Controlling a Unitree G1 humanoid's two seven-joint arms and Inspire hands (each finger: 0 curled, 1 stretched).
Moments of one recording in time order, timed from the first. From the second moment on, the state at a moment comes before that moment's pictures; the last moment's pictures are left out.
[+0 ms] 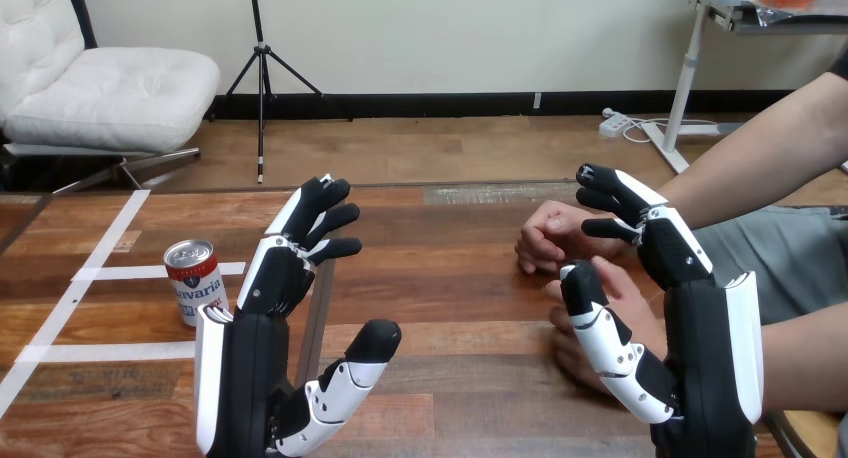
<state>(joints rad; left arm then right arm) 0.23 -0.04 -0.07 0.26 0.27 -1.13 0.20 0.26 -0.05 0.04 0.02 -0.39 -0.87 -0.29</state>
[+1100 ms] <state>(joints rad) 0.23 -0.04 -0.04 0.26 0.29 -1.13 0.24 0.26 -0.05 0.04 0.02 -0.39 -0.87 -0.29</state>
